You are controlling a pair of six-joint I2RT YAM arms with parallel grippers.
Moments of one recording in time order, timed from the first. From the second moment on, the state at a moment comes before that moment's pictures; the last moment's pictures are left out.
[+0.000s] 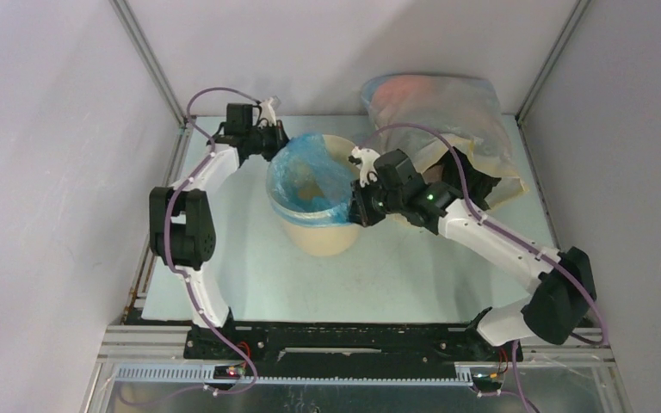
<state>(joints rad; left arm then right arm) -0.12 1.90 1.53 -0.32 0.65 -0.24 0.72 1.45 1.22 -0.44 -0.26 0.30</state>
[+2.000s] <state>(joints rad) -0.19 1.59 1.25 -0.35 0.21 -0.47 0.77 1.03 1.09 -0.48 0.05 0.31</state>
